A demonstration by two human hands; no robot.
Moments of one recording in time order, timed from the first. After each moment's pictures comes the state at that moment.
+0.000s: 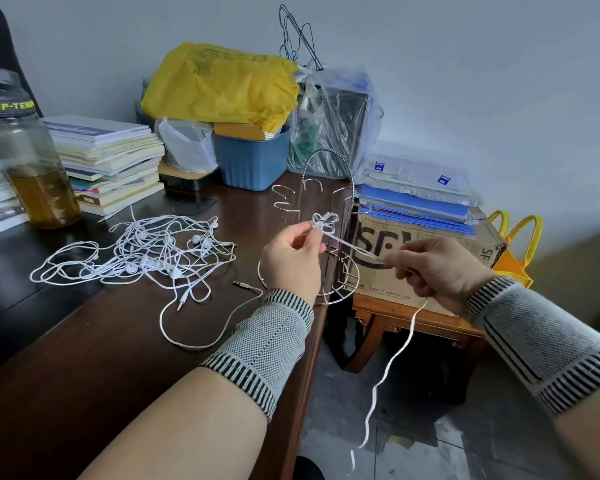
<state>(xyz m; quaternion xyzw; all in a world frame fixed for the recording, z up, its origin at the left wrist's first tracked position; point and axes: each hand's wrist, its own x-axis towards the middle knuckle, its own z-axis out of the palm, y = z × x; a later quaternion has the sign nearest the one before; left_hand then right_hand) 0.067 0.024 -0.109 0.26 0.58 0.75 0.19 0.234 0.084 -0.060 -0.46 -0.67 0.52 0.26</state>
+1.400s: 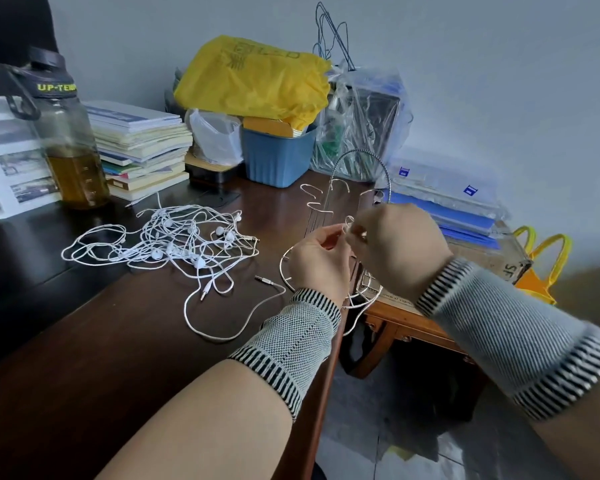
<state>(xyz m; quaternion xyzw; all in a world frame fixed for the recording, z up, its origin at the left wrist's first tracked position) 0.062 0.038 -0.117 0.26 0.58 0.75 0.20 0.149 0.042 -0.033 -0.32 -0.91 -0.12 0.22</state>
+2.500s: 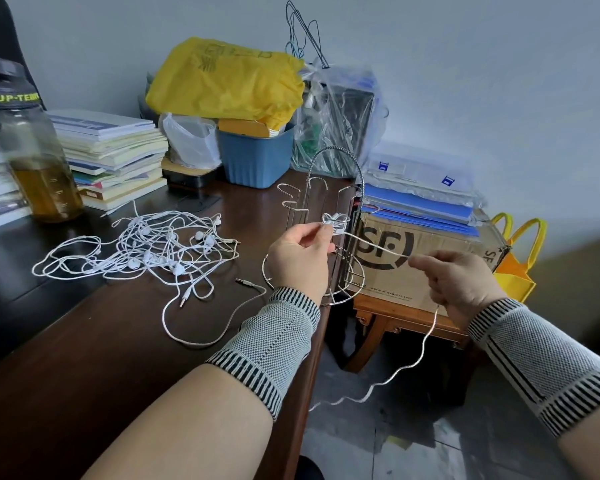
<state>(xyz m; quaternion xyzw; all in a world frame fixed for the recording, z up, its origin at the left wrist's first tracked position) 0.065 0.030 -0.112 0.27 0.57 0.75 0.20 0.245 0.093 -0.088 -0.49 -0.60 0.49 0.39</state>
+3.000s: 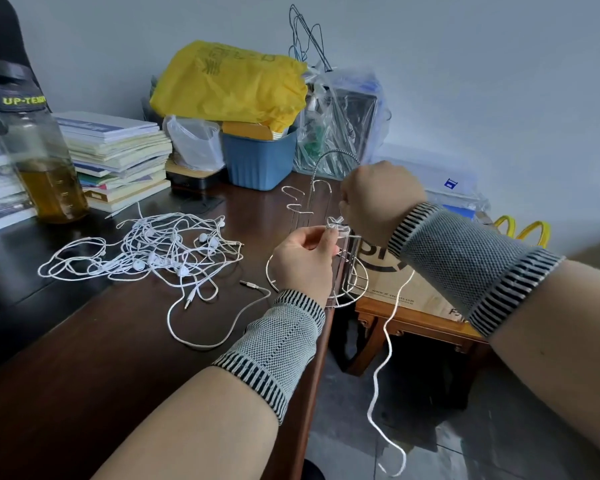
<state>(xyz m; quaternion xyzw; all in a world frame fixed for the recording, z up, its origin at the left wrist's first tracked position) 0.063 0.034 -0.117 0.27 0.56 0.75 0.20 0.138 0.060 0.003 -0.39 -0.89 -0.16 0.19</state>
